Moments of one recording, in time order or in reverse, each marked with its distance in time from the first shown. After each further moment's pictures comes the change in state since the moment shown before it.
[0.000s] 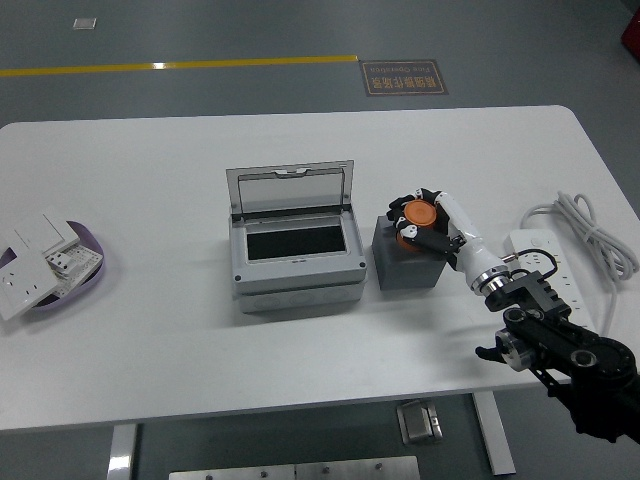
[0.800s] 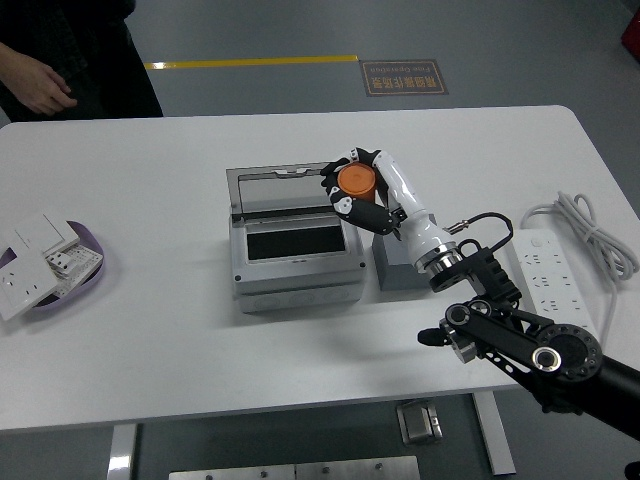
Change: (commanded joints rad) left arm 0.005 0.002 -0.009 -0.002 0.012 0.000 0.007; right arm 0.143 0.045 -0.178 0.284 -0.236 -0.323 -0.170
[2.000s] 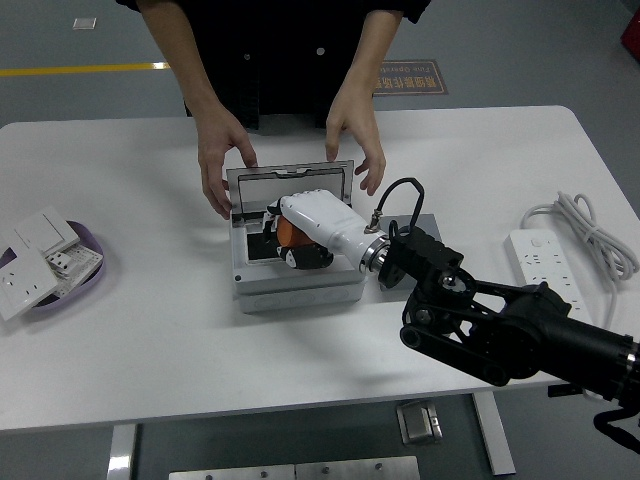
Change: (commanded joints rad) left arm -0.005 0.008 -0.014 -0.002 0.028 -0.001 0.011; right arm 0.177 0.079 -0.142 -0.121 -0.743 0.287 -0.362
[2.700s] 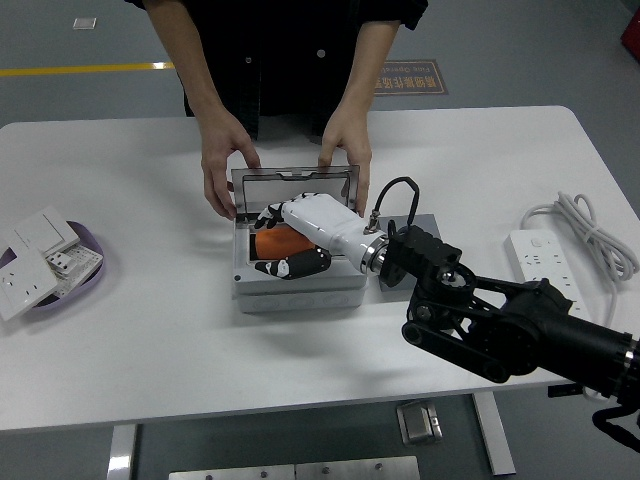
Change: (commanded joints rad) left arm -0.002 0.000 0.012 -0.002 -0.007 -0.001 -0.006; right arm -0.005 -0.005 0.007 -0.010 0.033 0.036 0.023
